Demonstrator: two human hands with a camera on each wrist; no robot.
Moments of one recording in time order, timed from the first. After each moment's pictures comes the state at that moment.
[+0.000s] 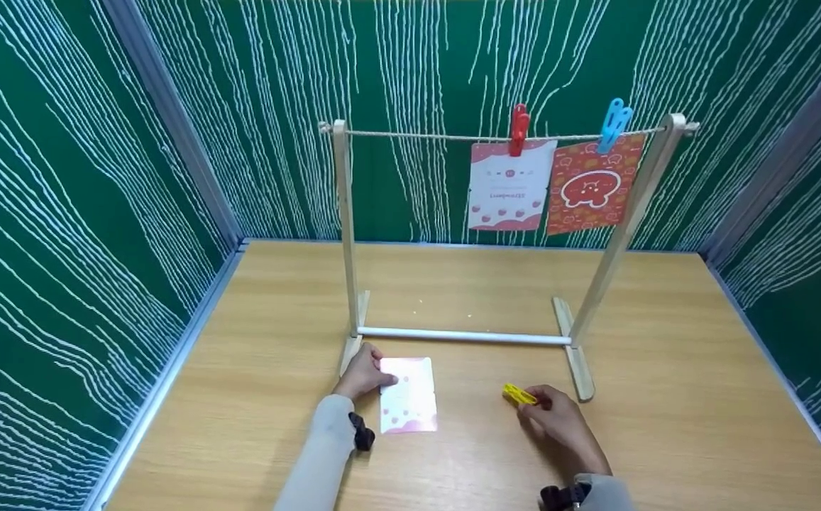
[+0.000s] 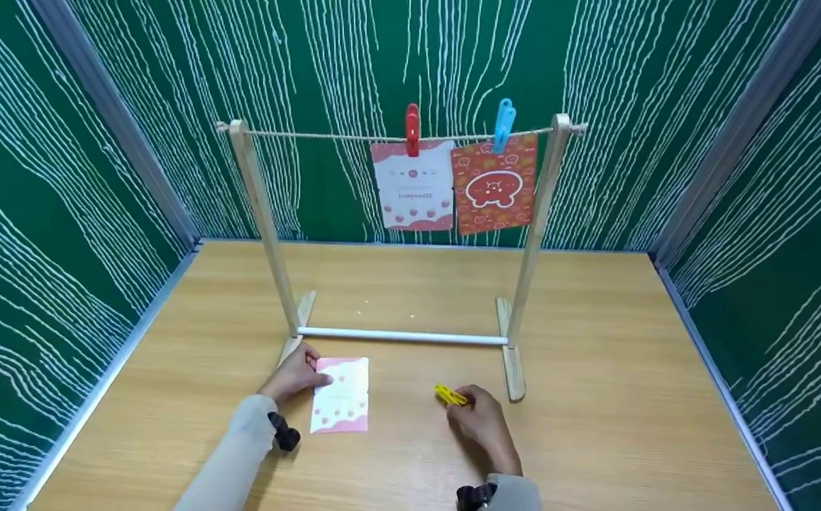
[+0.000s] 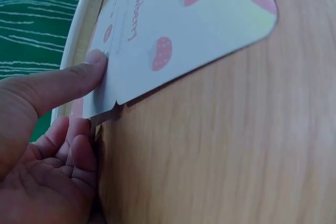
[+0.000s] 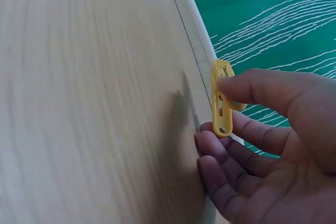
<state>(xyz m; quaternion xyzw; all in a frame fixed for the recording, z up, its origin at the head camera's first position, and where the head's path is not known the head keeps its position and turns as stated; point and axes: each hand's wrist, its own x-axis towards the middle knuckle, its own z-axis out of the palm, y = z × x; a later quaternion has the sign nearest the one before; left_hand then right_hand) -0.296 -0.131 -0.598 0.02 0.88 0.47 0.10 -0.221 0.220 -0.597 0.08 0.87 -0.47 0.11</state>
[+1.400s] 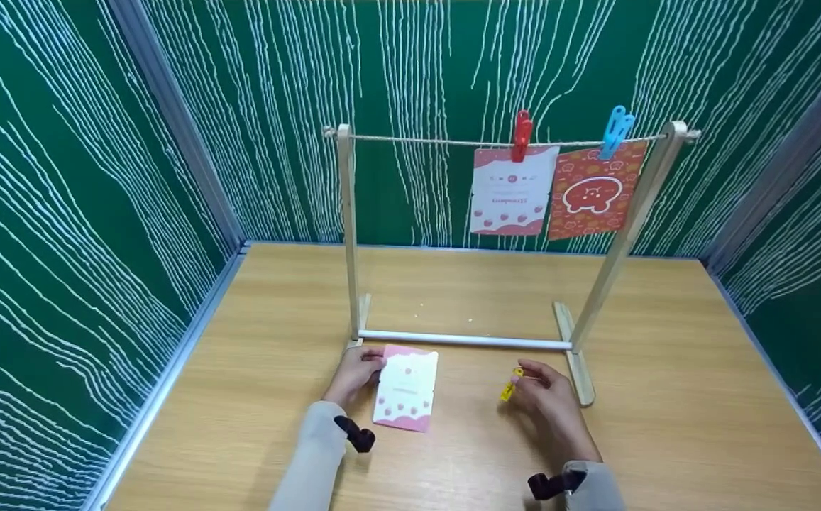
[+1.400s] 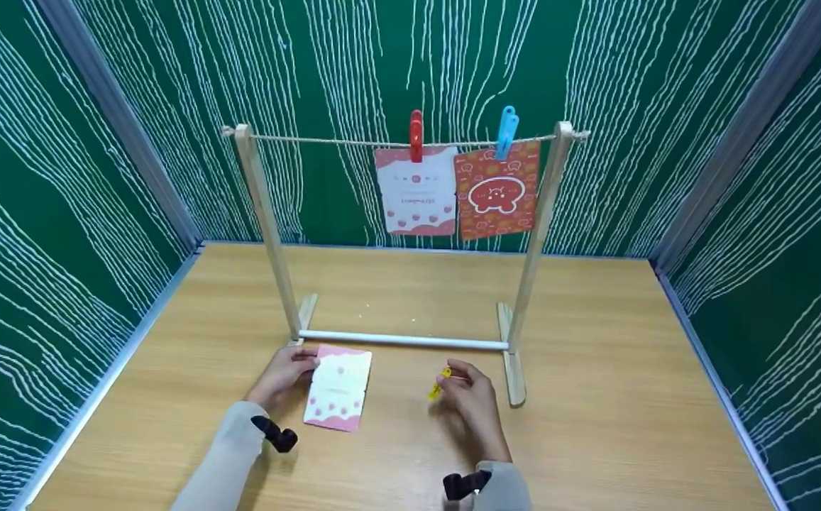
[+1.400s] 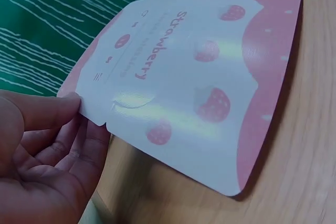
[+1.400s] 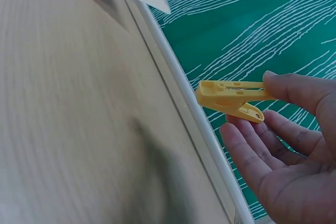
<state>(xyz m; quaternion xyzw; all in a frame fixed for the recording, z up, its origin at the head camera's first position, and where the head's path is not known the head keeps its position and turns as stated) -0.299 -0.133 -0.591 -0.07 0.75 0.65 0.09 -0.237 0.200 -0.577 0.11 0.74 -0.67 0.03</state>
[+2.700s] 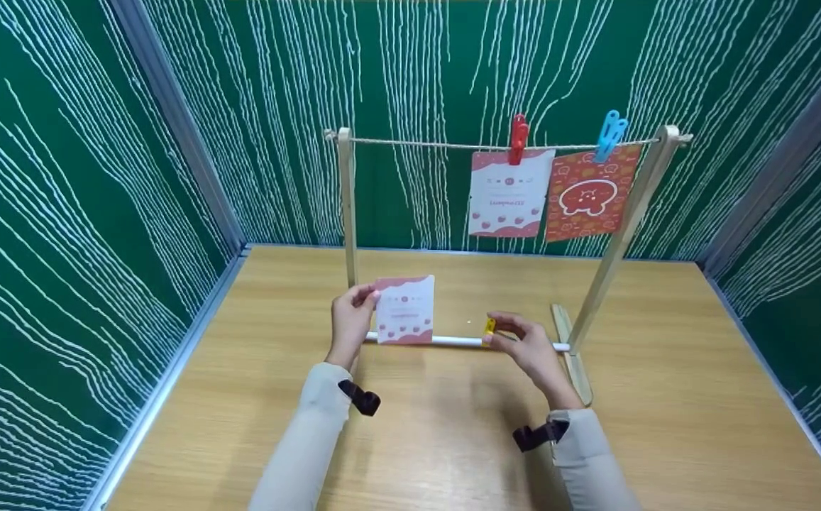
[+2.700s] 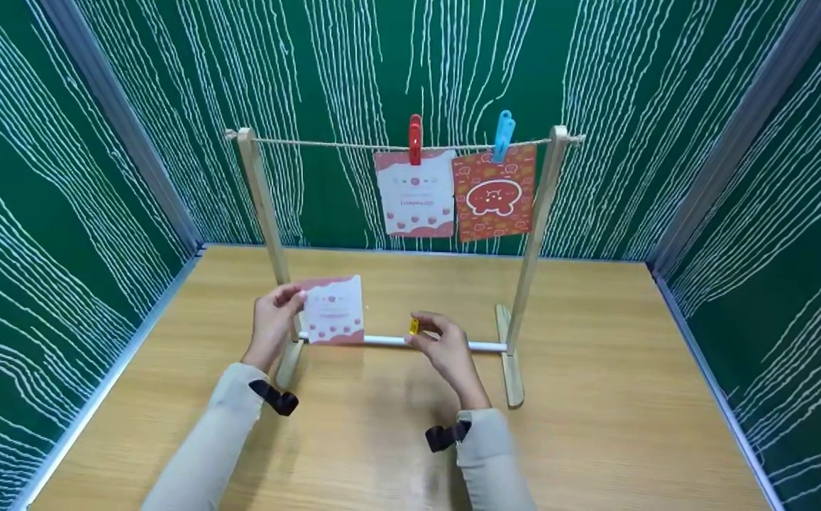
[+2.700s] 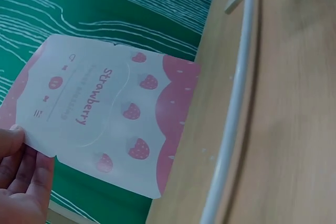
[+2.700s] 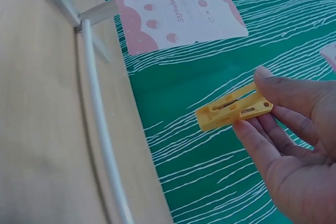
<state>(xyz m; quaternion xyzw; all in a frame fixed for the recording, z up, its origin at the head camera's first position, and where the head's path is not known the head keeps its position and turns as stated) -0.323 -0.114 -0.488 -0.05 0.74 0.66 -0.14 -0.276 0.171 -0.494 -0.03 0.81 -0.59 0.02</state>
